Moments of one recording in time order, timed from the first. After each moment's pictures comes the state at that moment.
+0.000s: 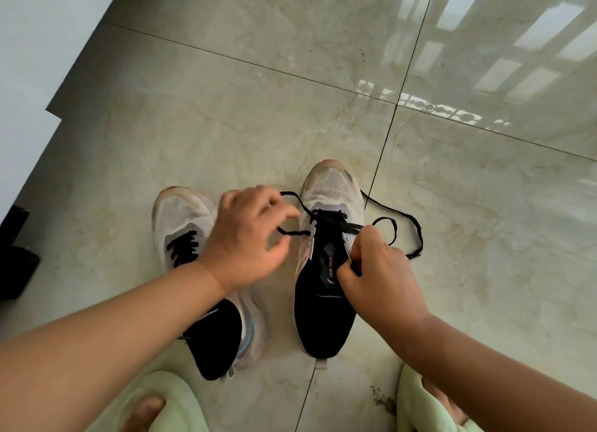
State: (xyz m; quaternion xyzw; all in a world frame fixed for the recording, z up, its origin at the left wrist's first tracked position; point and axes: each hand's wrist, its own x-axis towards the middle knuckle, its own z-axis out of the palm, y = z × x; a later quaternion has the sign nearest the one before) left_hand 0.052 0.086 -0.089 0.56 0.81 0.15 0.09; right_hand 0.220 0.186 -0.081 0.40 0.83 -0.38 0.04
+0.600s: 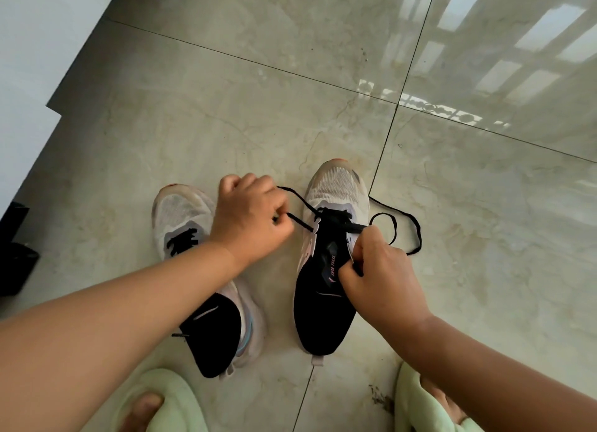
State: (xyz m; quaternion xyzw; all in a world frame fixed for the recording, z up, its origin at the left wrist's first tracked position) left_hand 0.045 0.105 -0.098 0.50 0.85 0.11 0.07; right_hand 0.222 0.187 -0.081 0.40 0.84 -0.37 0.04
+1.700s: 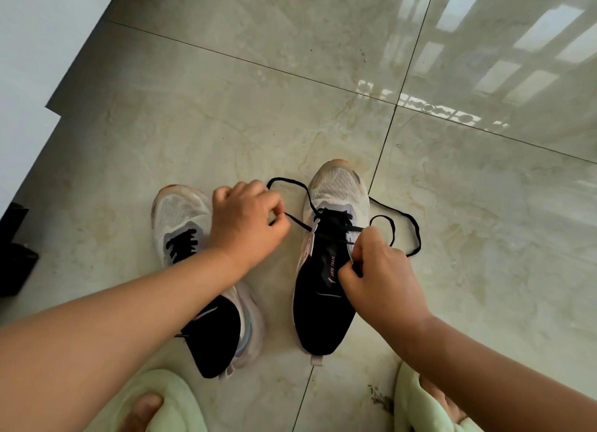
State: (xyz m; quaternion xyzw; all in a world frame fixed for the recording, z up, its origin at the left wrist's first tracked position) left_hand 0.050 0.102 -0.101 0.44 0.88 0.13 0.10; right_hand 0.224 0.187 -0.080 0.40 0.84 -0.37 0.04
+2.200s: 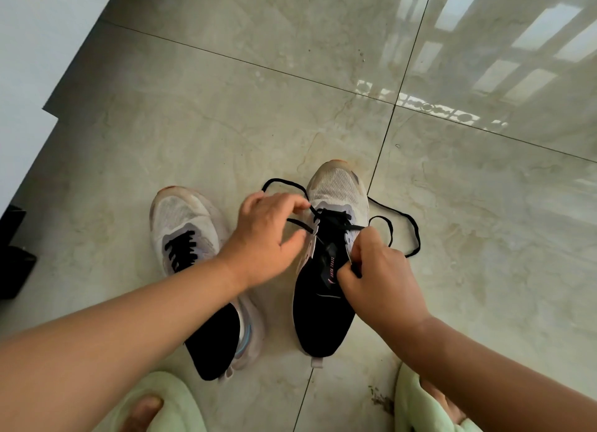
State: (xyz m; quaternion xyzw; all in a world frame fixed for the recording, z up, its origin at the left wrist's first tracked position) left_hand 0.065 0.100 -0.097 0.50 0.81 0.24 0.21; right_hand 0.223 0.187 -0.081 0.40 0.84 -0.37 0.04
